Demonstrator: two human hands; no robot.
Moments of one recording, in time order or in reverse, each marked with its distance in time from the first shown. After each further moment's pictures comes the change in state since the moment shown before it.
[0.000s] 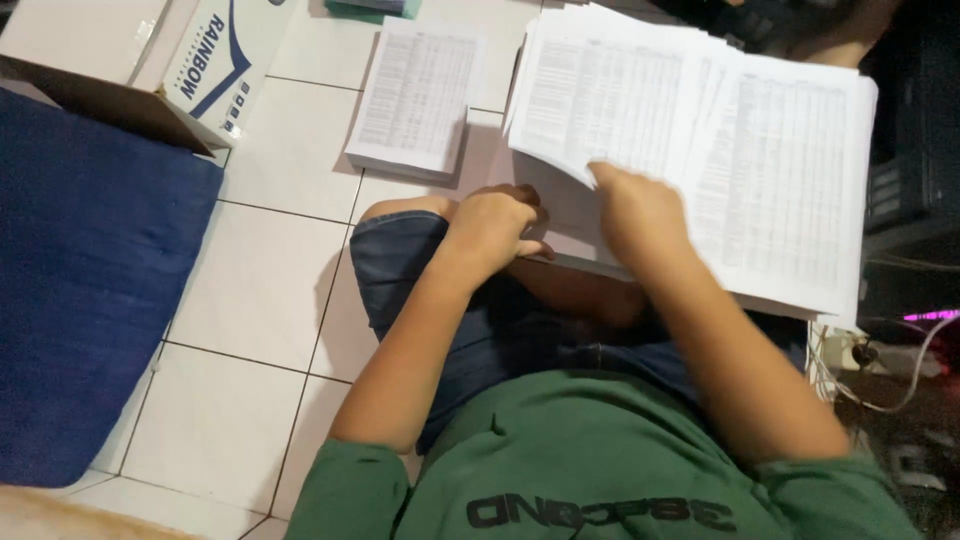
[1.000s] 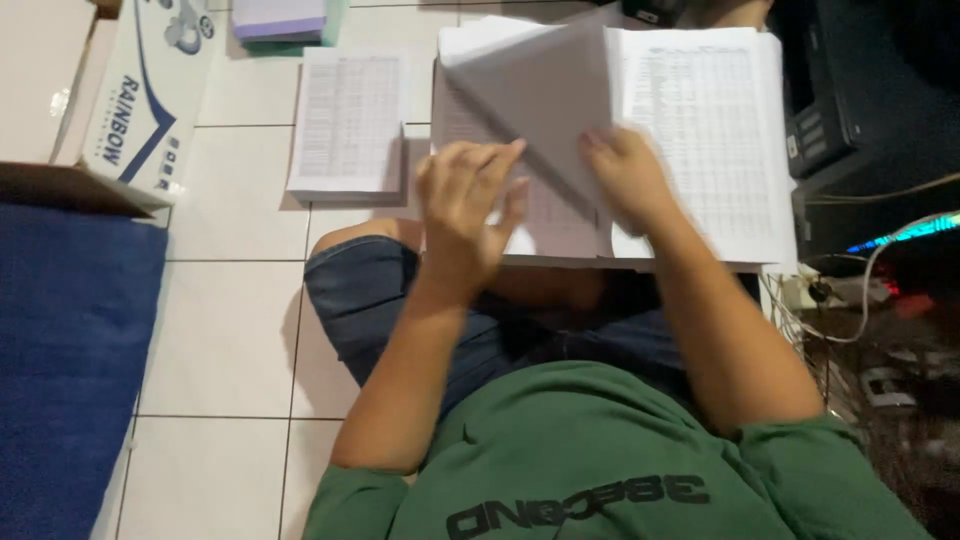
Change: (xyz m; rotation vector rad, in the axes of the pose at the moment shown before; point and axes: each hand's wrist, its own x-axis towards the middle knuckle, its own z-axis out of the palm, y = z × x) left_hand 0.018 0.041 -0.017 -0.159 0.935 0.289; right_hand -0.013 0.043 -0.039 0.857 0.231 0.152
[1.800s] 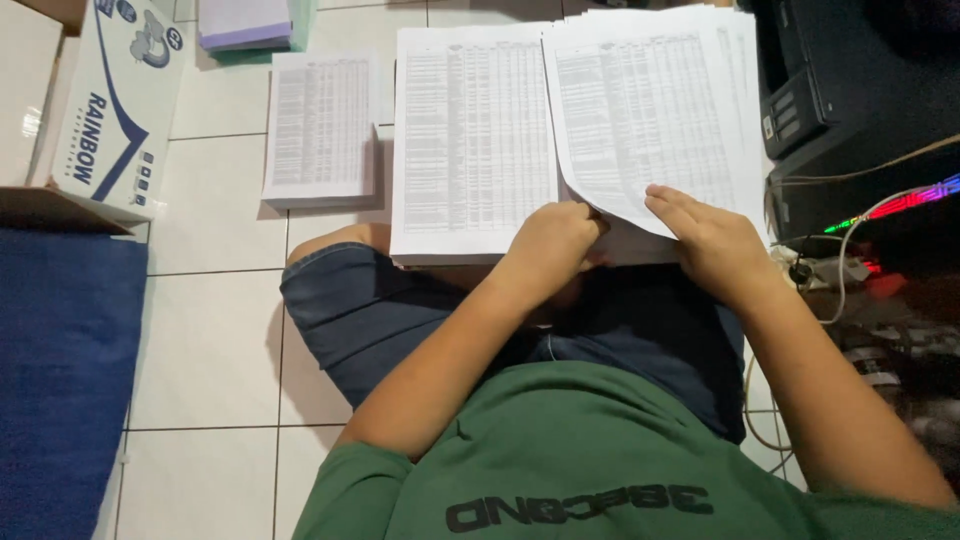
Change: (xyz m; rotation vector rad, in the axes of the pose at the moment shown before) left_hand -0.037 0.069 0.126 -0.224 -0.790 0.062; right_hand -0.106 0.095 -0.115 -0.727 -0.215 -0.357
